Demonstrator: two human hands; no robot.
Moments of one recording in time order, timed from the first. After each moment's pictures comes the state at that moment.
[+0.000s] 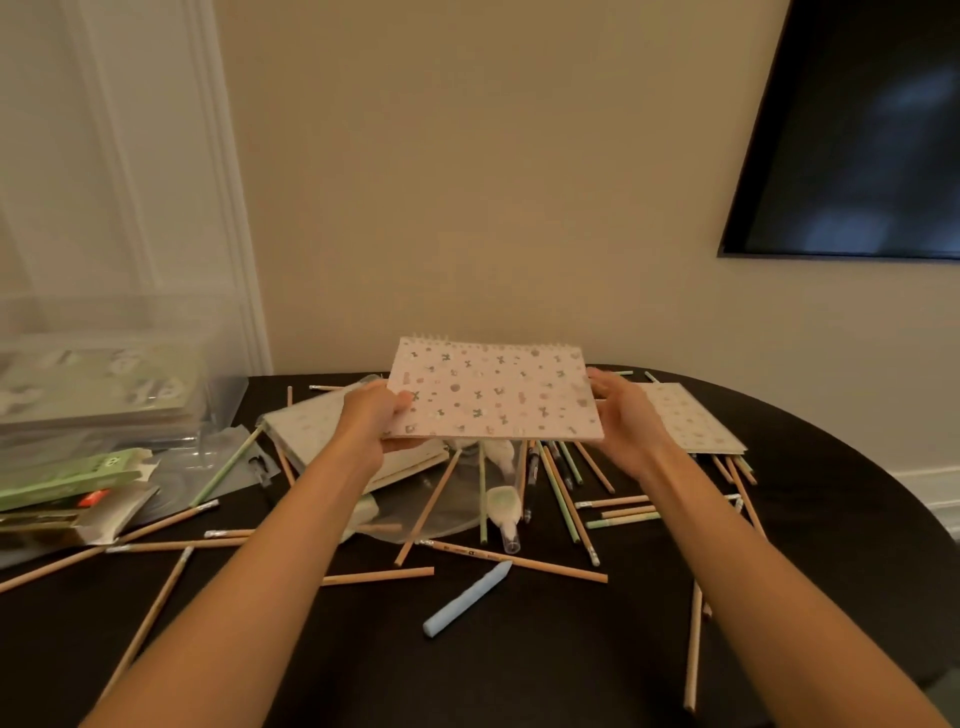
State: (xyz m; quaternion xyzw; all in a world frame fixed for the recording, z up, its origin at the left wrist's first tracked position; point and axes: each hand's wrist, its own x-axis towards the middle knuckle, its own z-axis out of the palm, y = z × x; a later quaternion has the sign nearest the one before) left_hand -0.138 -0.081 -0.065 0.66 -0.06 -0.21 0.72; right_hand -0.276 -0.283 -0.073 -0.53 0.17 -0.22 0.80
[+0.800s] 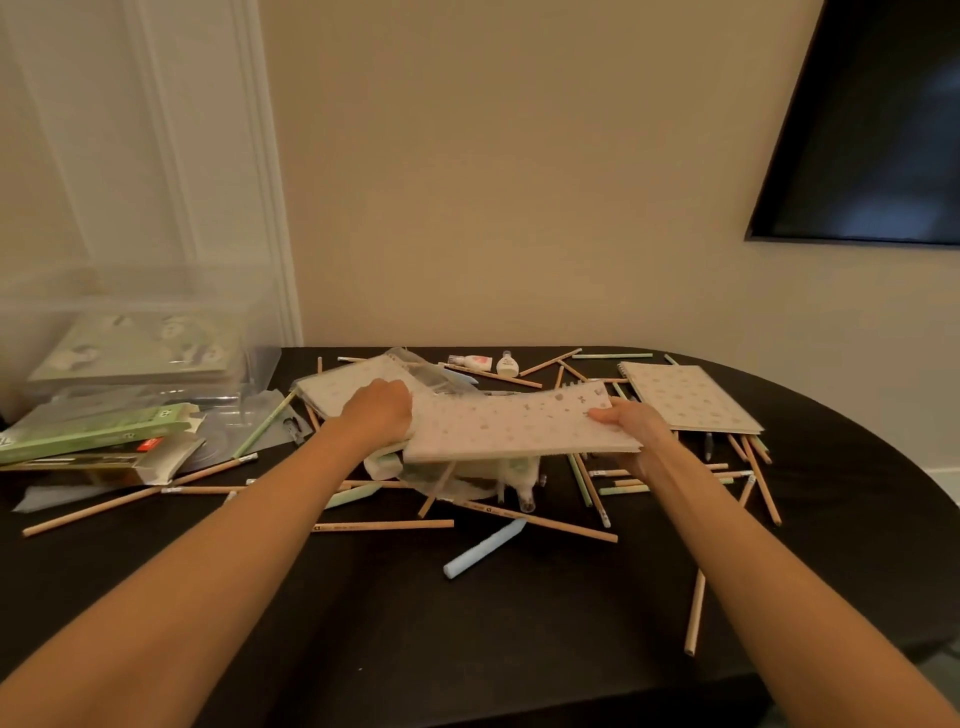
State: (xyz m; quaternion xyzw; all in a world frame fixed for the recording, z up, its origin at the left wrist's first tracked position) left_hand -0.116 -0.057 -0.100 0.95 -0.32 0.04 0.05; right_hand -0.287 -0.265 -0.095 -0.54 0.33 -0.18 0.75
